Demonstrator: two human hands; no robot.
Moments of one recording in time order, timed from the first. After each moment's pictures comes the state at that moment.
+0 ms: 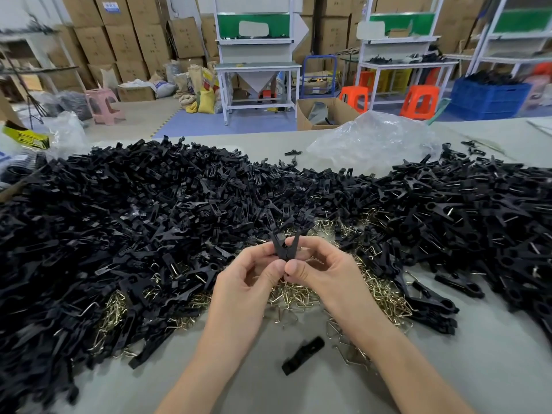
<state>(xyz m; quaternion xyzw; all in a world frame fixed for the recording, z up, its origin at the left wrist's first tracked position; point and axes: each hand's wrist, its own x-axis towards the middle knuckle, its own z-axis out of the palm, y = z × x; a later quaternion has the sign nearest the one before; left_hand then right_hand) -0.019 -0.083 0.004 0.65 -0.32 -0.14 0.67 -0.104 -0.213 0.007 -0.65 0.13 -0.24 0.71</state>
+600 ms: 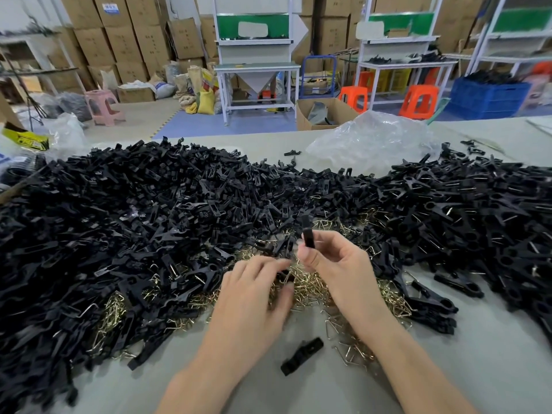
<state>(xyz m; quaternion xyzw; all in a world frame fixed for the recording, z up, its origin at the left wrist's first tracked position) -0.018 -0.081 -0.009 0.82 -0.48 0.07 0.30 -0.105 -0.224 0.005 -0.67 0.18 -0.30 0.66</state>
